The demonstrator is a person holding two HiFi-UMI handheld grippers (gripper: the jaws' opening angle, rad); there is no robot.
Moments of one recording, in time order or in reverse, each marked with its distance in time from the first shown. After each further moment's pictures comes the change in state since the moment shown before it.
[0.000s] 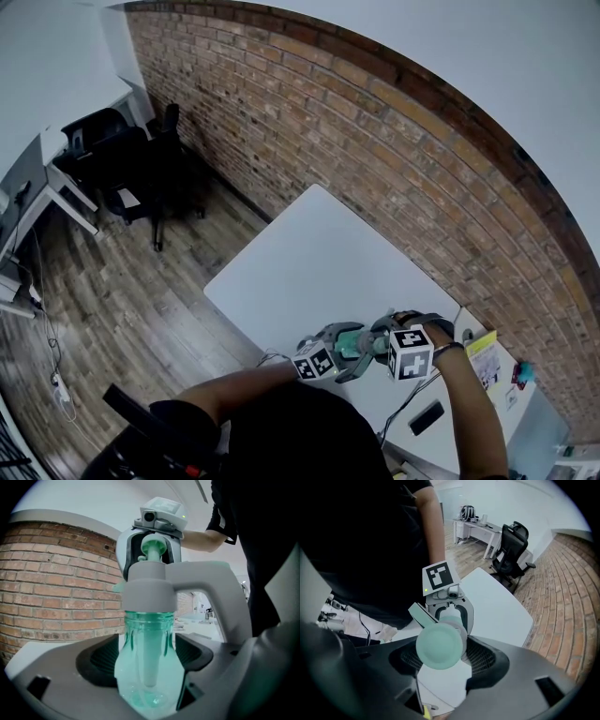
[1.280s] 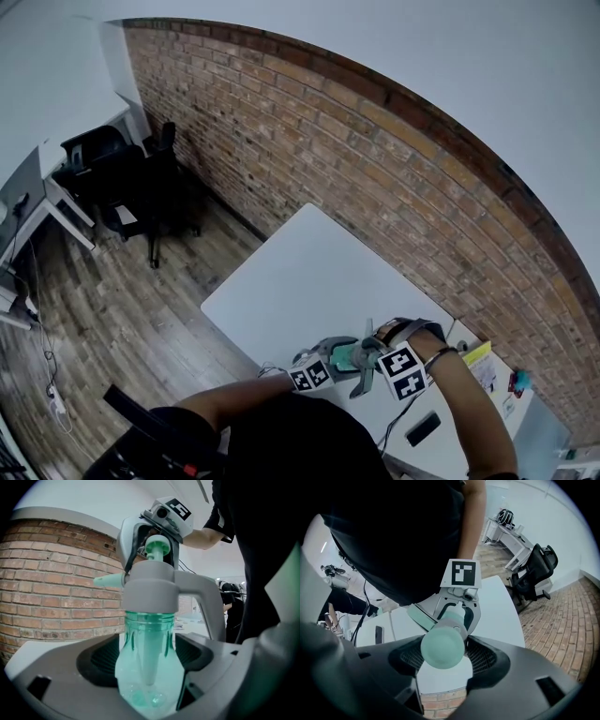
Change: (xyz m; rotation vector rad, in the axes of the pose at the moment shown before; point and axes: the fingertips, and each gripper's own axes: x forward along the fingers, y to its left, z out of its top) left arm 0.003 0.002 0.000 -0.008 0.017 -0.014; right arm -0.004 0.001 -0.006 -0.397 0.097 -0.051
